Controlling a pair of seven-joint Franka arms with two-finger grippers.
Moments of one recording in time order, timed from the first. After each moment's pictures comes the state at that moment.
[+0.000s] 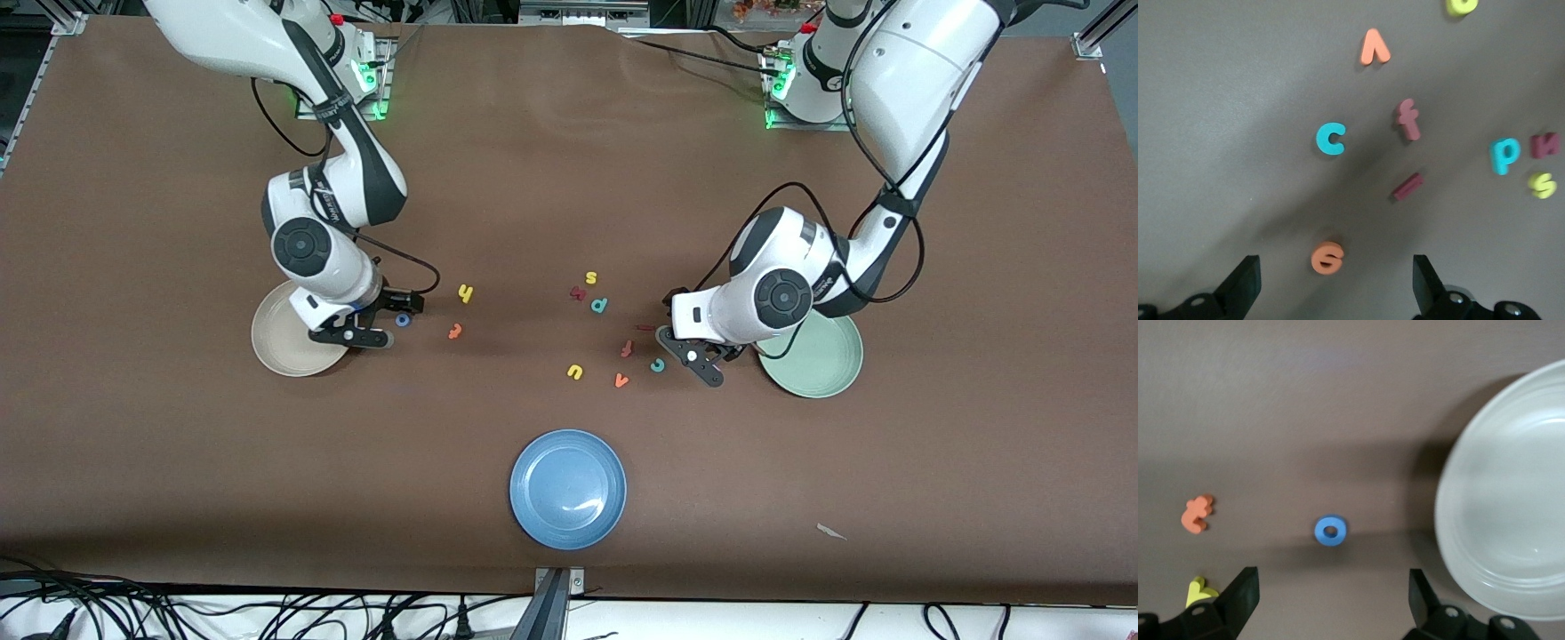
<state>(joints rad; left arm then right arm) -0.10 0.66 -0.37 -1.71 0.05 2.21 0.28 0.33 0.43 0.03 -2.01 -0.01 2.33 0.40</state>
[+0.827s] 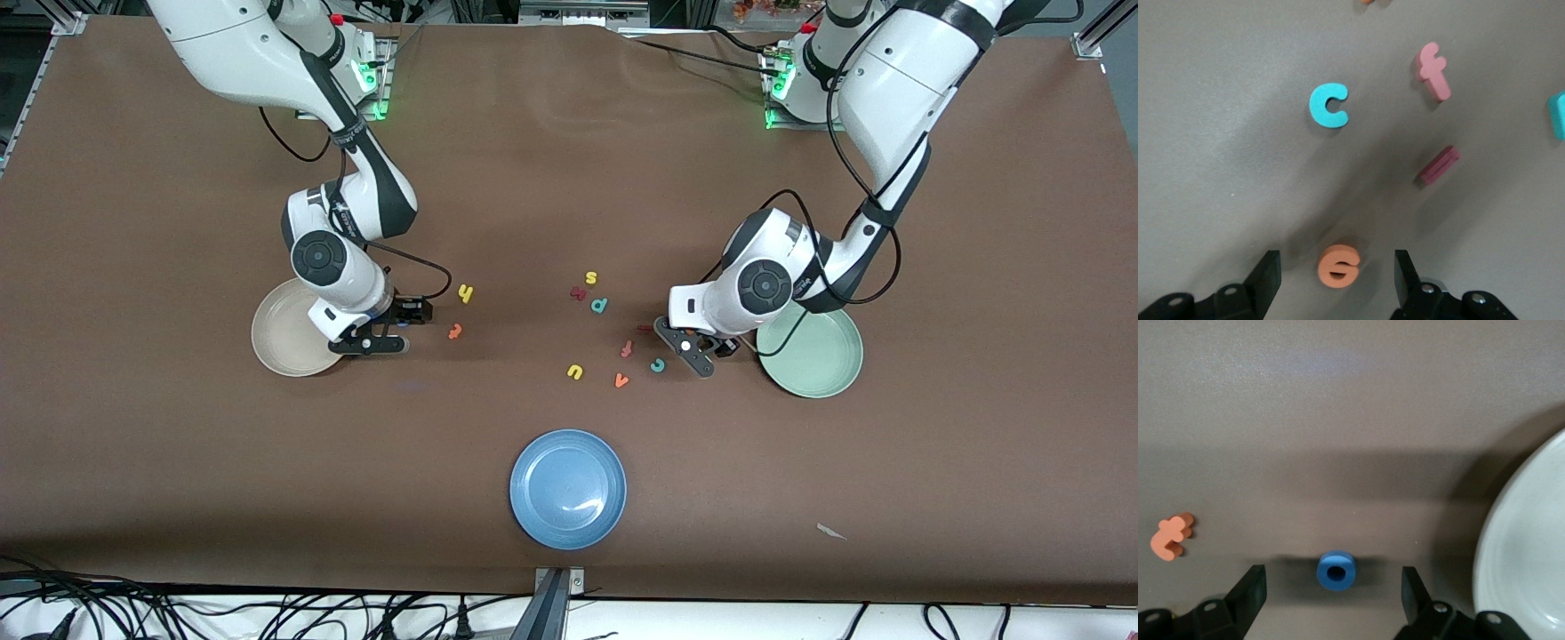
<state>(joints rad) -0.10 0.67 -0.37 -1.82 0.17 2.35 0.28 0.33 0.52 0.03 -2.01 -0.01 2.46 0.34</state>
